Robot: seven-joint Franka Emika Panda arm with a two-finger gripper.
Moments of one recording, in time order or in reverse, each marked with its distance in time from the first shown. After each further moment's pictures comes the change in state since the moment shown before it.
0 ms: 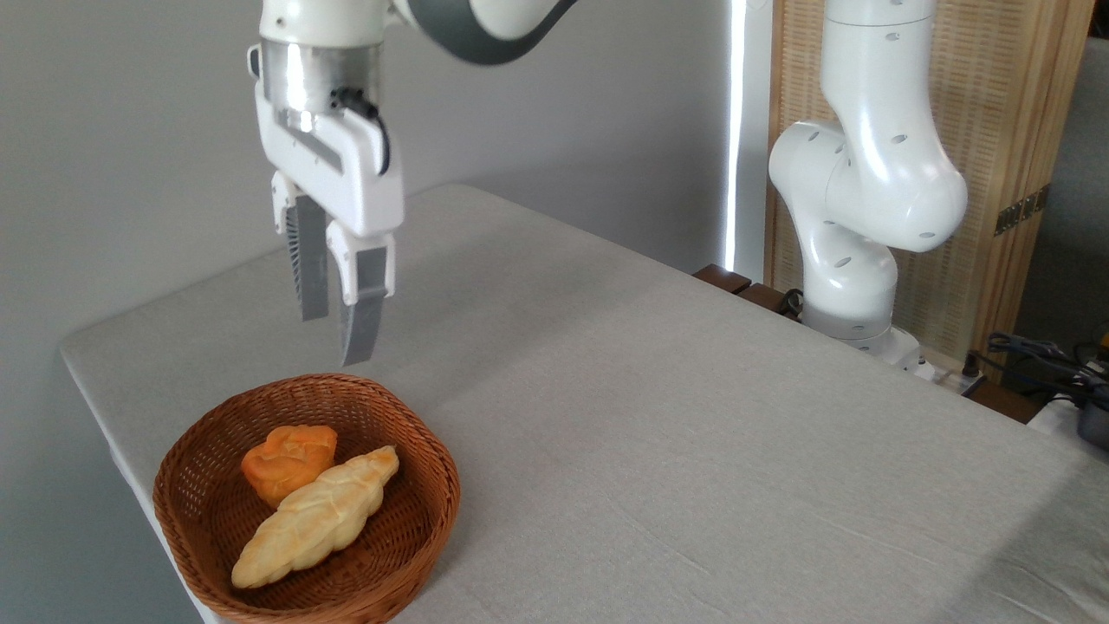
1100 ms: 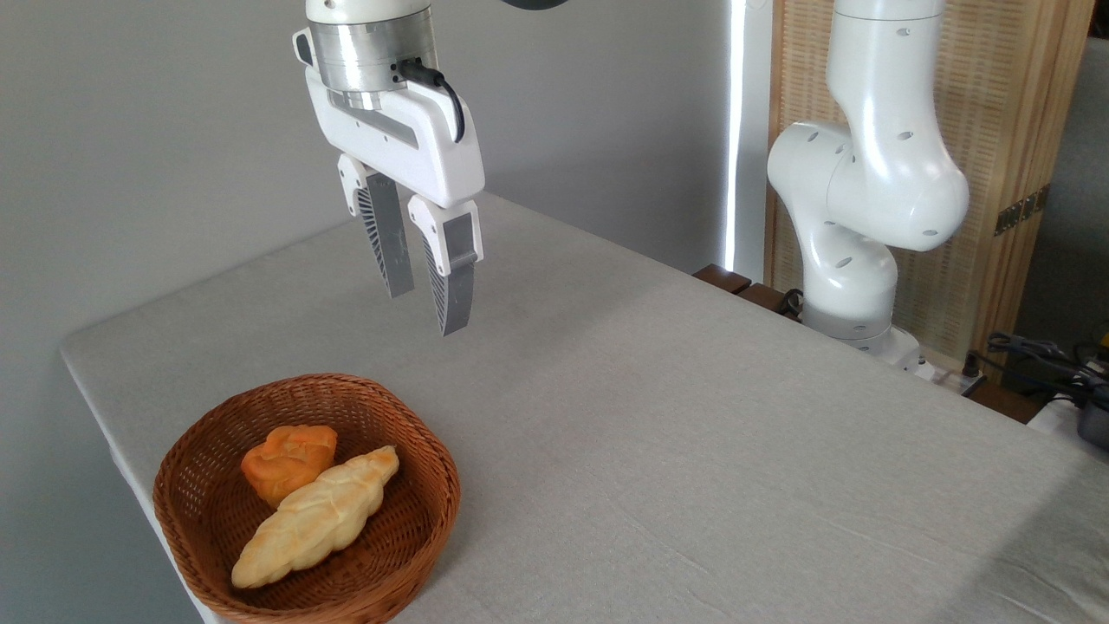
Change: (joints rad) arm 0.039 -0.084 0.018 0.006 0.001 -0.287 0.000
